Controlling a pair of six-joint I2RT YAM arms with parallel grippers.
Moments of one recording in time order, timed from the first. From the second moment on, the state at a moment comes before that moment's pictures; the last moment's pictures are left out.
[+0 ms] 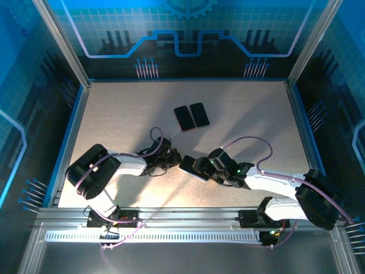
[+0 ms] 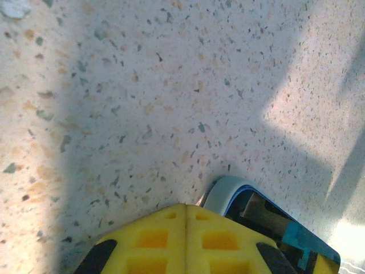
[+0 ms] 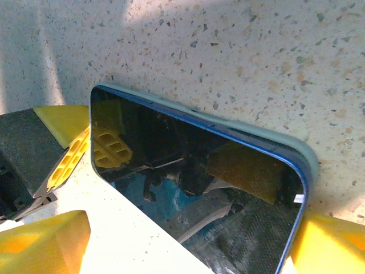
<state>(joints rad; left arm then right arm) -0.64 1.65 0.57 0.28 0.19 -1.03 0.84 1.25 0.50 -0.14 0.01 1.25</state>
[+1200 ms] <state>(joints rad) -0.81 1.52 0.45 0.26 0.10 -1.18 0.67 1.22 0.65 -0.42 -0.15 0.94</state>
